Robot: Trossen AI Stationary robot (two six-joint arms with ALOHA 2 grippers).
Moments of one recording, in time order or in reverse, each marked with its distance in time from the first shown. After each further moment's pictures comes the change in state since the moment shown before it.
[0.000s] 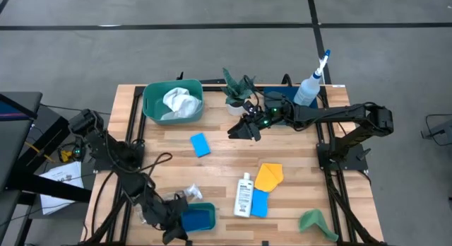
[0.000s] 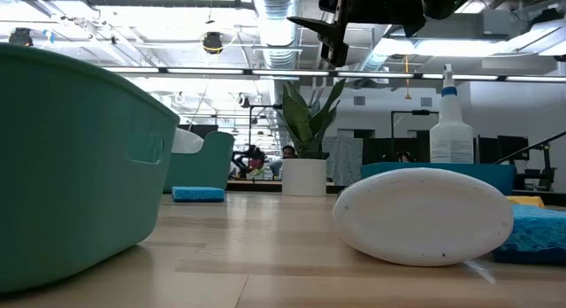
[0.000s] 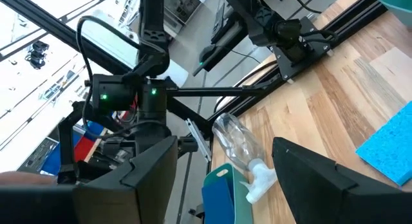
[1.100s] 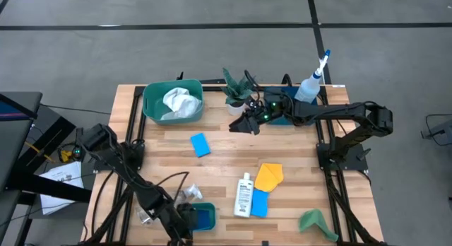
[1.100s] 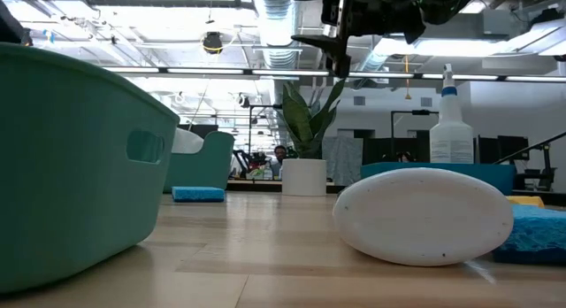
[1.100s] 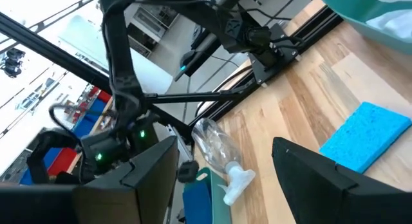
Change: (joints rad) left arm 0.025 0.257 0.117 -0.184 0.085 0.521; right arm -0.069 0.001 0.000 -0.056 -0.006 -0.029
